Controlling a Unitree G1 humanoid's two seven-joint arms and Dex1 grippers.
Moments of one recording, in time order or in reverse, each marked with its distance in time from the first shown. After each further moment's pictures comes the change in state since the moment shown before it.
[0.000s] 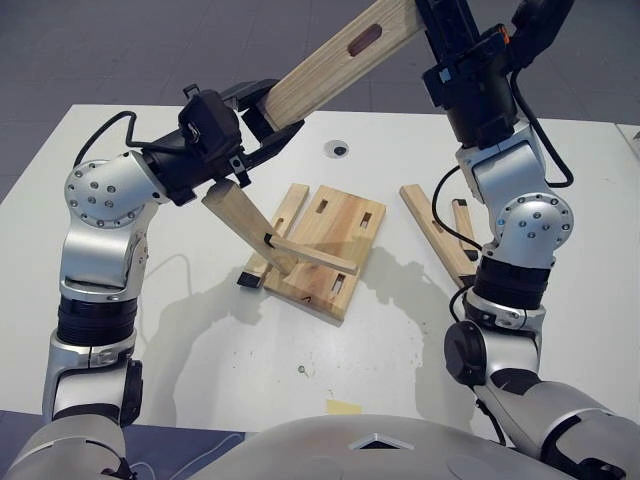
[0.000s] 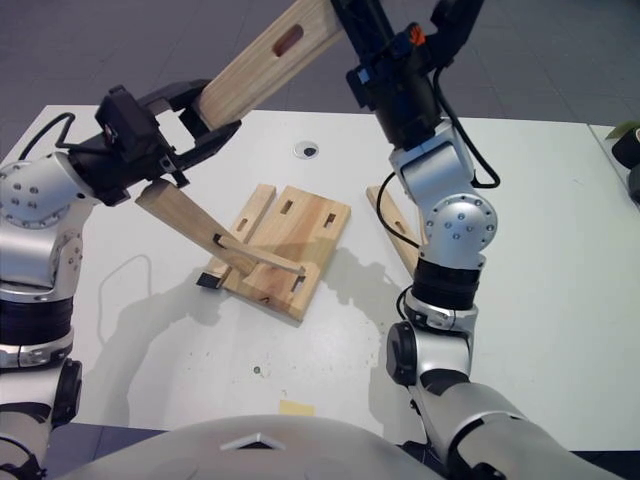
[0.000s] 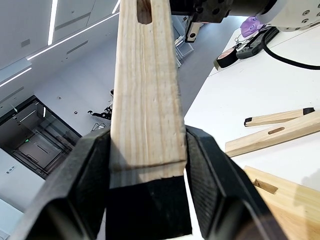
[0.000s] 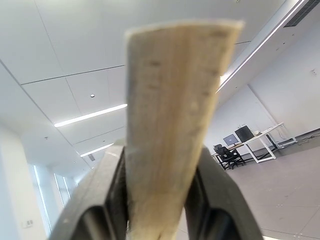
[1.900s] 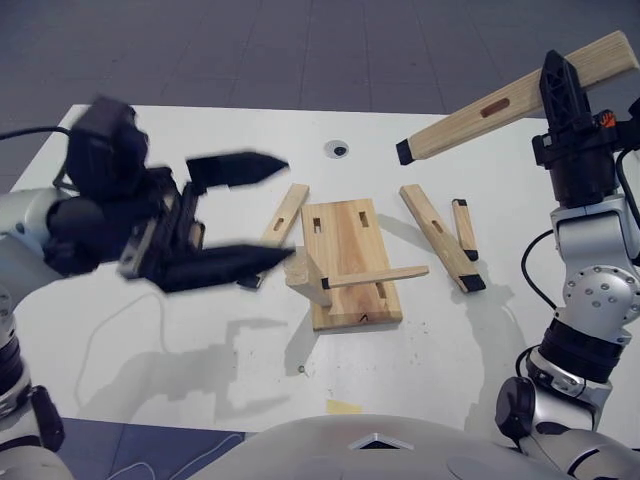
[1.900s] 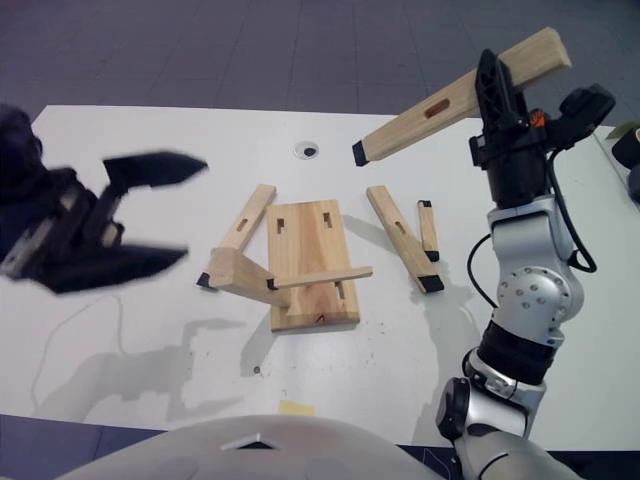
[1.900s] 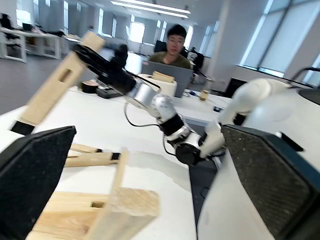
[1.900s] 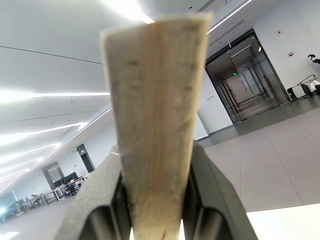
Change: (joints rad) left arm 0.190 0.352 0.373 -0.353 -1.325 0.911 -0.014; right arm 0.343 -0.240 -0.190 -0.176 -0.149 -0.123 -0.157
